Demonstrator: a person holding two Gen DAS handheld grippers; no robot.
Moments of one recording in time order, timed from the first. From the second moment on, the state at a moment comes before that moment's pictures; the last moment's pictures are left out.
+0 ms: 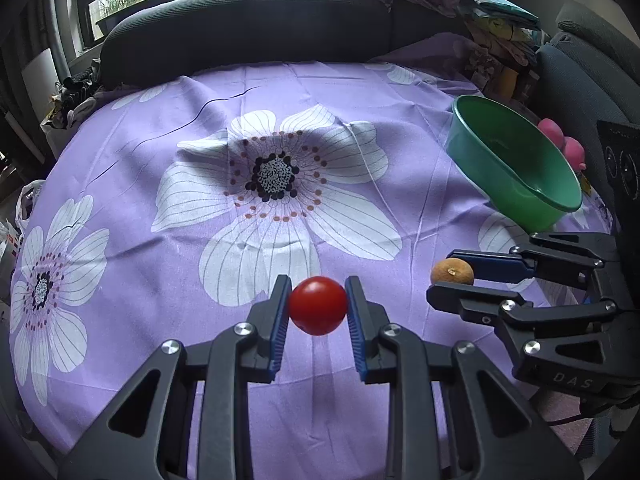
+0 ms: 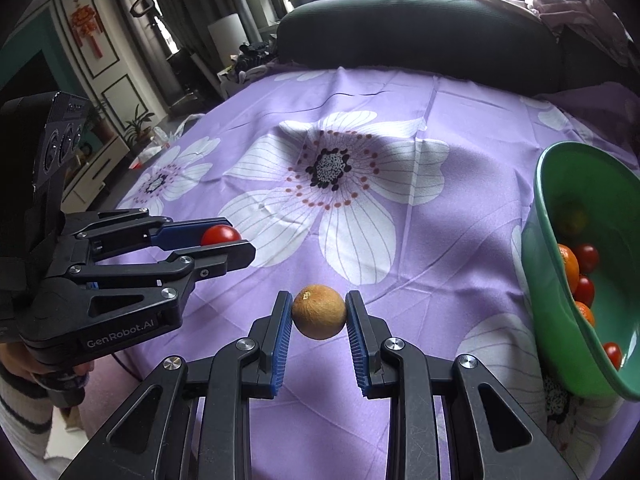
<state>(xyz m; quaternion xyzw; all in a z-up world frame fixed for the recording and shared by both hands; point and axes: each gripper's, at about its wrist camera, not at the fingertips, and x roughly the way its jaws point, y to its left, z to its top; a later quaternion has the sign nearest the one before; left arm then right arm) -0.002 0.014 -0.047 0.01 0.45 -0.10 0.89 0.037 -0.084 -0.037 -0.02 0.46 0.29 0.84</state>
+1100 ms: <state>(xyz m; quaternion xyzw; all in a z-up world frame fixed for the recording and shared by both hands) -0.011 -0.029 -0.024 0.04 0.43 -0.12 0.89 0.012 -0.124 -0.001 0.00 0.41 0.28 0.87</state>
